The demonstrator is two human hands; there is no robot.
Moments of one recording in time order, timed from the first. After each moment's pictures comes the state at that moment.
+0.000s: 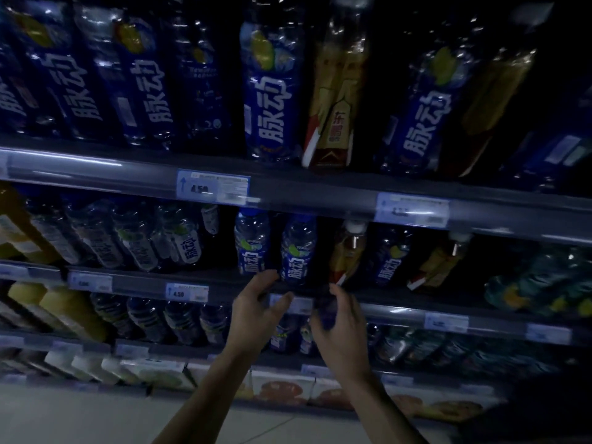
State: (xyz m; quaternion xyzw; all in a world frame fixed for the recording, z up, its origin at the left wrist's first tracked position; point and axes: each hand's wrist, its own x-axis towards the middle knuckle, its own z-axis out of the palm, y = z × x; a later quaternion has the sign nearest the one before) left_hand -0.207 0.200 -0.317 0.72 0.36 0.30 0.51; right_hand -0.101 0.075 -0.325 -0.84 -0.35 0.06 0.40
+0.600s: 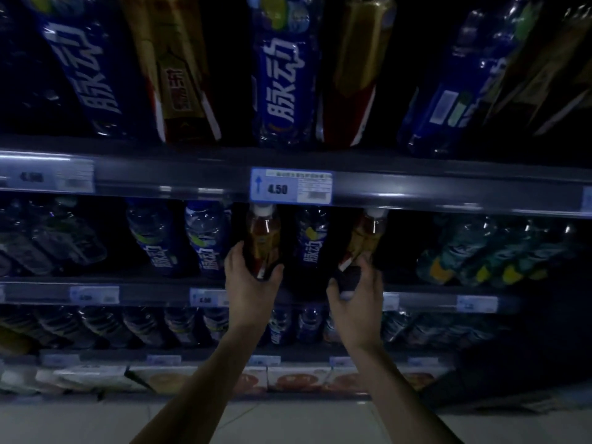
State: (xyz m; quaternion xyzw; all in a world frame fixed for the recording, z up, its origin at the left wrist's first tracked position) left_hand -0.072 0.122 -0.317 0.71 0.43 0.36 0.44; right_hand 0.033 -0.011 -0.330 -0.85 -0.23 -0.03 0.47
